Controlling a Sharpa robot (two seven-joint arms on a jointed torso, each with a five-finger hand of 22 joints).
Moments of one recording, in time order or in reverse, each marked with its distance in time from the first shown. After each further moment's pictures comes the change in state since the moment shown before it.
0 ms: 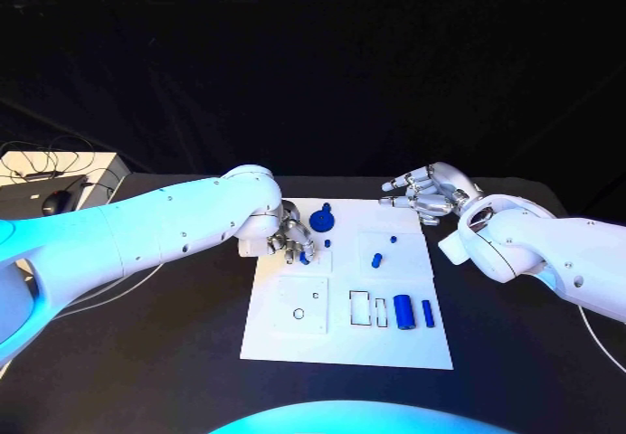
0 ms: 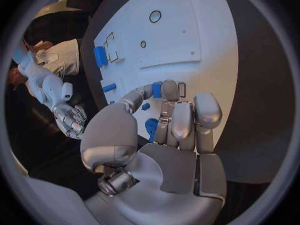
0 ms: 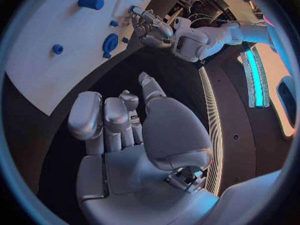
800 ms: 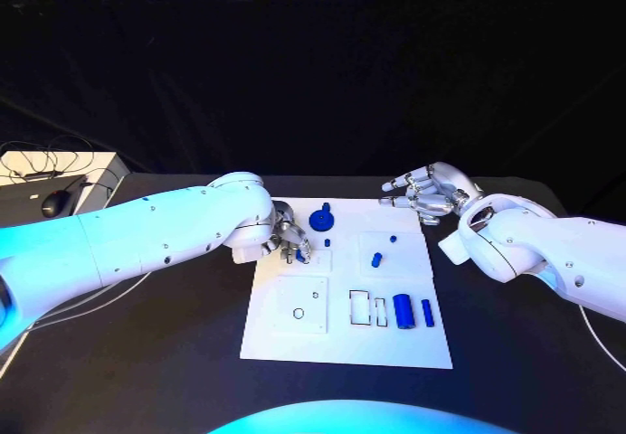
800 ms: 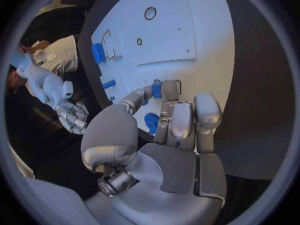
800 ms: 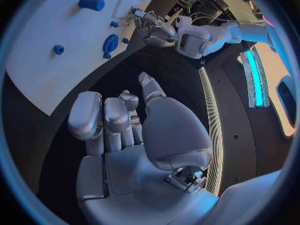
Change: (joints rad) left arm -0.014 -0.074 0.006 0.107 -0.046 -0.117 -0.002; left_hand -0.013 0.013 0.001 0.001 0.000 -0.002 -0.002 0.008 0.005 0.000 0.000 0.000 -0.001 0.001 0.001 0.004 0.000 0.000 0.001 0.001 0.000 0.005; right arm 0.000 -0.004 0.000 0.002 -0.001 0.006 0.000; right_hand 0.000 0.000 0.000 0.000 0.000 0.000 -0.001 0.000 0.000 0.000 0.000 0.000 0.000 0.000 0.000 0.000 -0.001 0.000 0.000 0.000 0.000 0.001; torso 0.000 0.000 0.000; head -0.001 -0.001
